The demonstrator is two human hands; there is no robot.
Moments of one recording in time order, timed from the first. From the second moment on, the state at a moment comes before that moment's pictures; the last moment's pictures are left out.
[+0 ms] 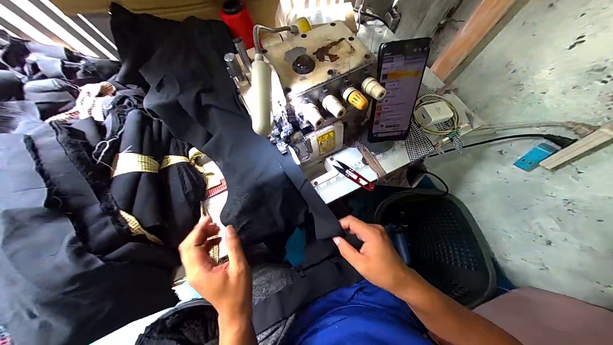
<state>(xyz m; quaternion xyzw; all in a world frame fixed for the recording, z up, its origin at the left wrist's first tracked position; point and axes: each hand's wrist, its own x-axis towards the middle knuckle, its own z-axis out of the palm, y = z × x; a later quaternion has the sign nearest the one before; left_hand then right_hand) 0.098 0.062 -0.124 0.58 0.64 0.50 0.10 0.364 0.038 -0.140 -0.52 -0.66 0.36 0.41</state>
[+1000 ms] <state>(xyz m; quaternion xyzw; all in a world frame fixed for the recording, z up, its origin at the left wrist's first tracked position) 0.166 0.024 -0.153 0.39 0.51 0.41 0.65 0.354 0.054 -0.174 -0.40 -0.46 0.67 0.43</state>
